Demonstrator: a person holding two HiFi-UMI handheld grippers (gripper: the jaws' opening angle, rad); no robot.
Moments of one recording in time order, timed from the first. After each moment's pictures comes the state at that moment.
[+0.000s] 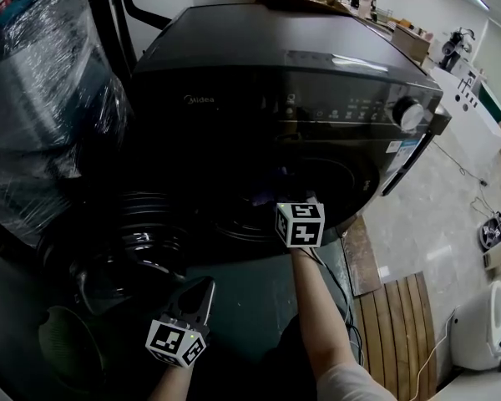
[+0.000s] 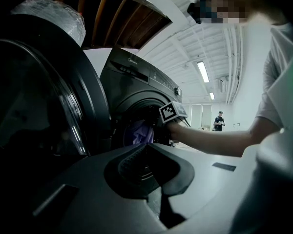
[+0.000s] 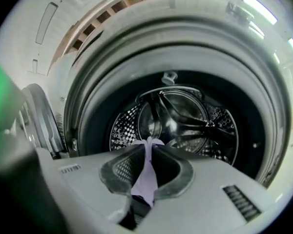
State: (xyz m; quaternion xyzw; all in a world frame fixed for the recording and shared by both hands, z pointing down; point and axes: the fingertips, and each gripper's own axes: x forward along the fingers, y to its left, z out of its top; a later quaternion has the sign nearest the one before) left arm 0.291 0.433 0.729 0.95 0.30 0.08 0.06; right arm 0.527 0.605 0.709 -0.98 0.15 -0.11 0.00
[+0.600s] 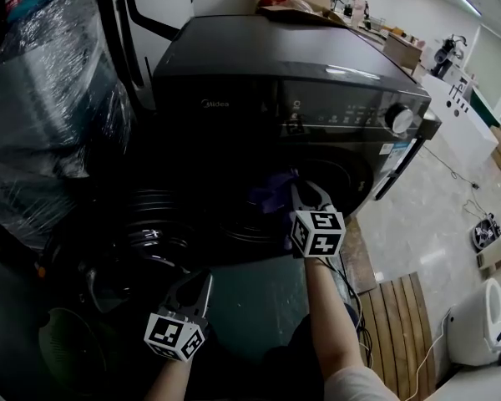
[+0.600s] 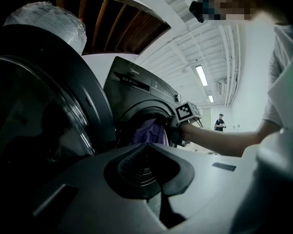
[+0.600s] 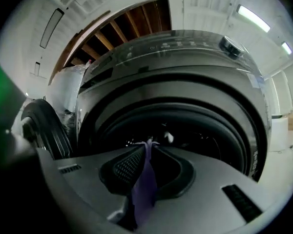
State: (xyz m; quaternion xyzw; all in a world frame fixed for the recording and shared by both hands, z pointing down) left arm 0.289 0.412 0.703 0.95 0.30 0.05 0.06; right arm 0.481 0.622 0.655 -0.99 0.14 -0.05 0.01
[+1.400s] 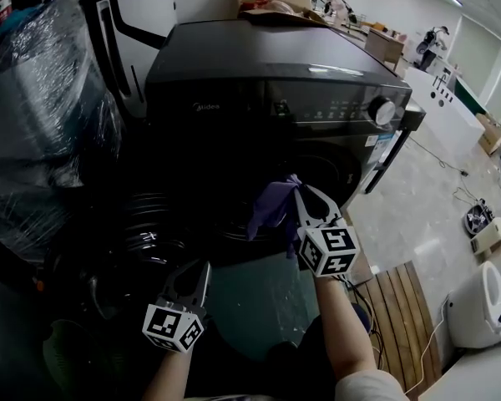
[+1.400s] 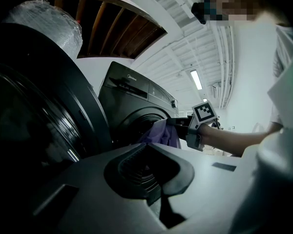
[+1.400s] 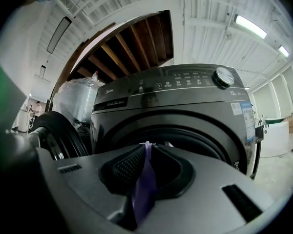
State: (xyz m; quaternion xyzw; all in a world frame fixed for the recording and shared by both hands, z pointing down) left arm 0.302 0.413 0.678 0.94 0.33 0.02 0.06; right arm 0.414 0.629 0.615 -0.99 0.14 0.00 0.01
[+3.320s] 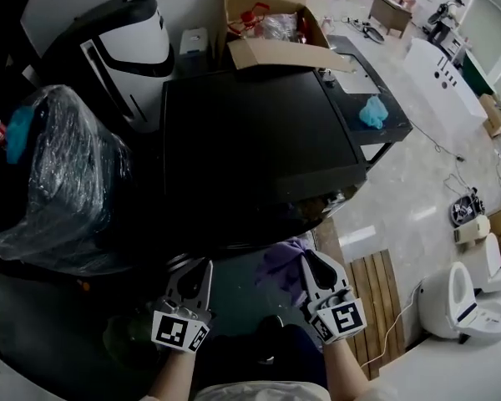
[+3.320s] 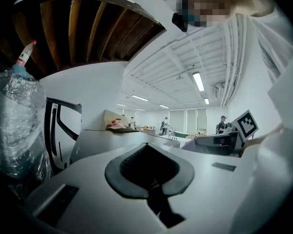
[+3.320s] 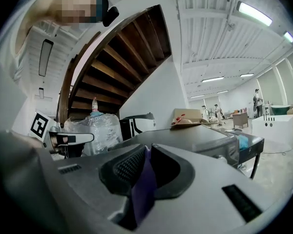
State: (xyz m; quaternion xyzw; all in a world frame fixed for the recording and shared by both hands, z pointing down) left arm 0.356 0.468 0.322 0.94 0.33 0.04 0.02; right arm 0.337 0.666 0.340 -0.98 0.19 -0.06 0.05
